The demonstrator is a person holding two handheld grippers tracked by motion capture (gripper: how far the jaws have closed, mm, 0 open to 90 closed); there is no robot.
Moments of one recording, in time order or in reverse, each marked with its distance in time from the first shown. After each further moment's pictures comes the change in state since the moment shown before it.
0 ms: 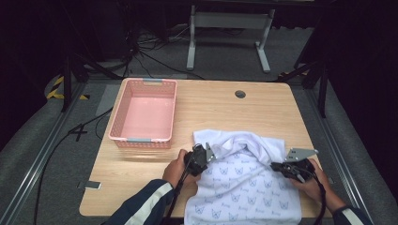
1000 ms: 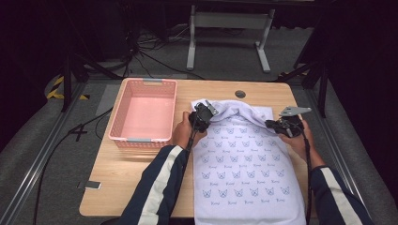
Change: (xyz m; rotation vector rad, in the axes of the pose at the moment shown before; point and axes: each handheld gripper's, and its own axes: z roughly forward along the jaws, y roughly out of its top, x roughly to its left) left arm 0.085 0.060 -0.003 -0.103 0.154 -0.160; right arm -0.096 0.072 0.025 -0.172 -0.111 0.112
